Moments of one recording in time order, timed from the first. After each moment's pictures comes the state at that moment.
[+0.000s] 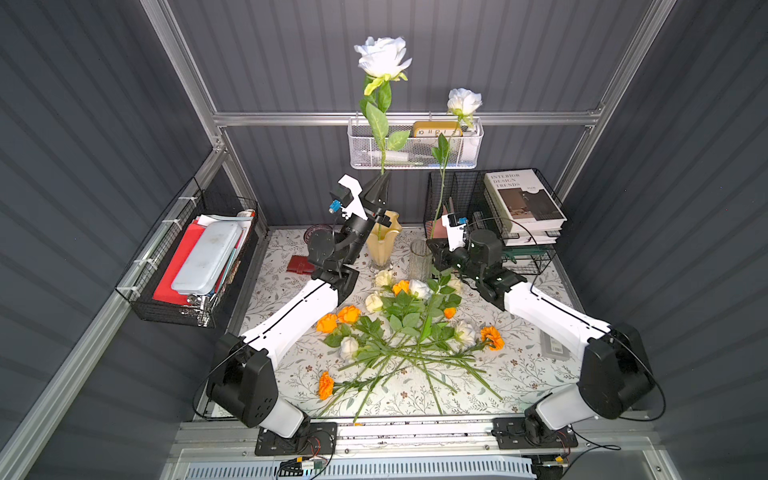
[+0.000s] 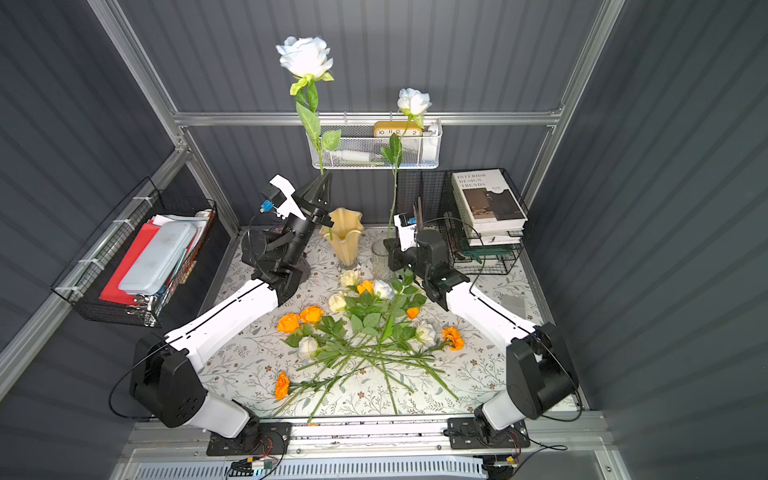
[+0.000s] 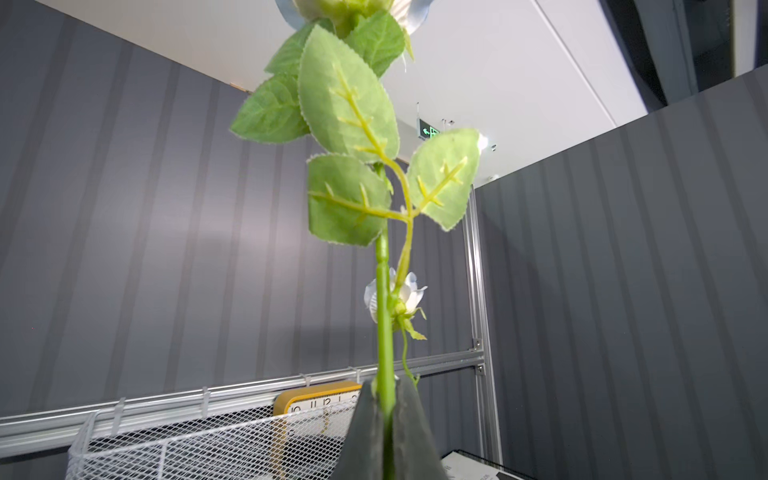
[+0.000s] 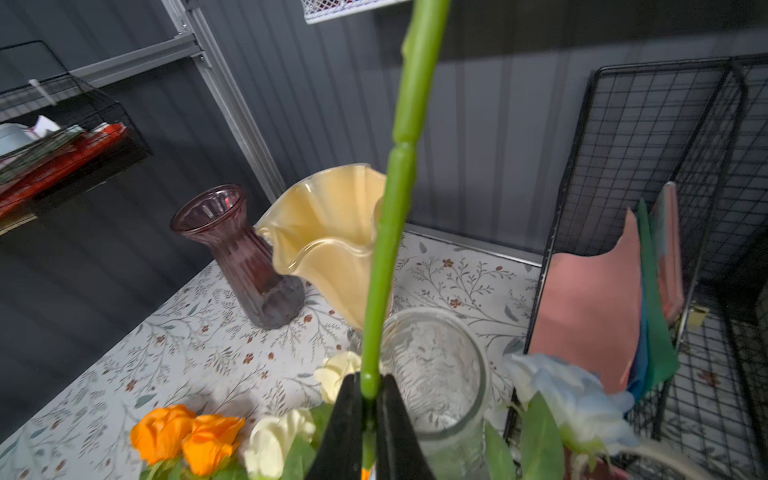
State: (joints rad) left arm -0.55 1.55 1.26 1.09 0.22 -0.10; right arm 0.46 1.57 1.14 0.21 -0.16 0.16
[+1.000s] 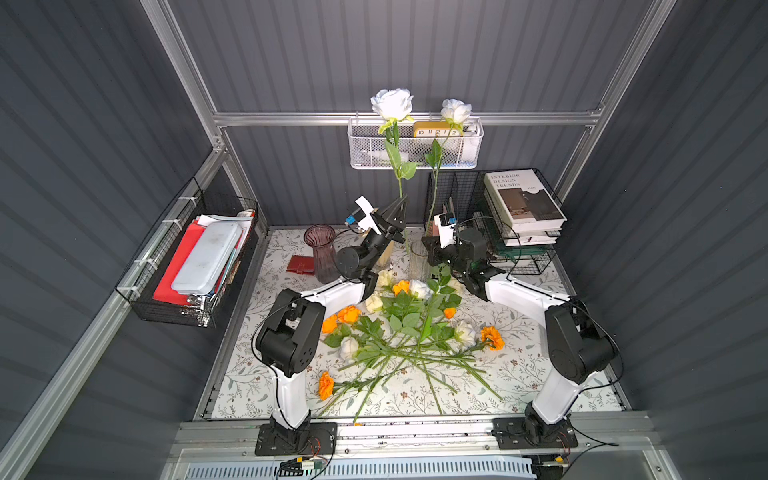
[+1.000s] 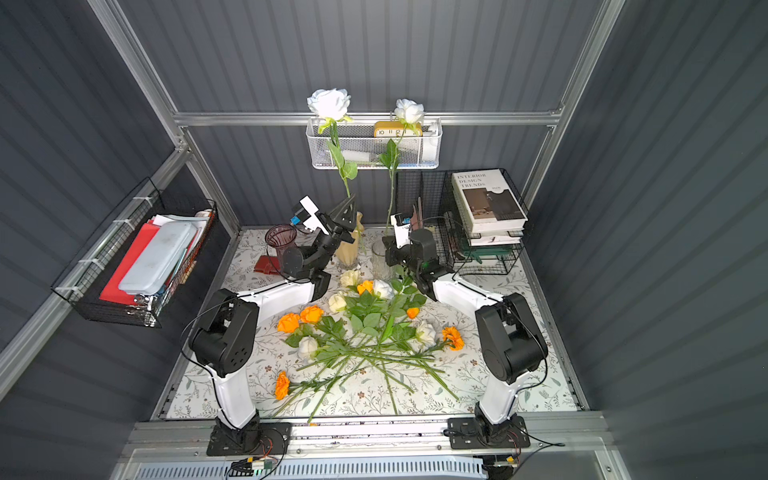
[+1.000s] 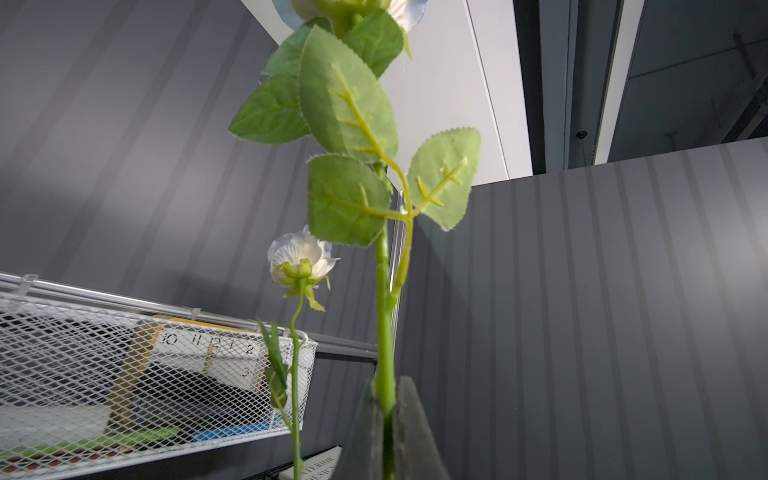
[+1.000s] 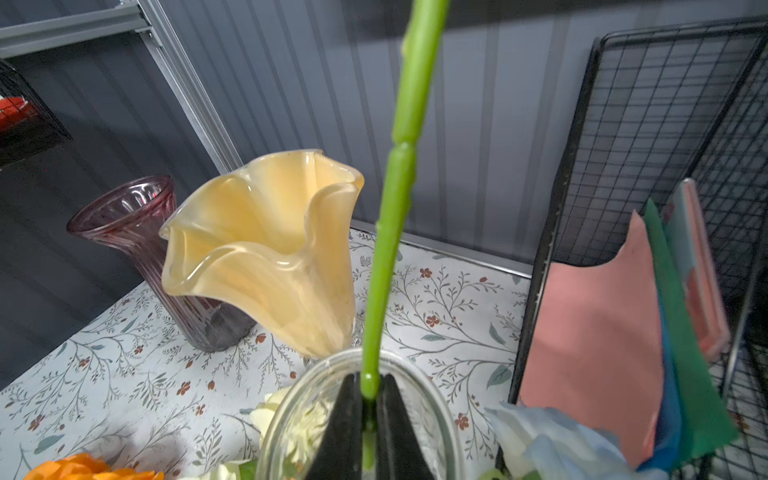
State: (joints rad) left arm -0.55 1.93 1.29 1.52 0.34 -0.49; right arm 0.42 1.76 1.15 0.38 -0.19 0.15
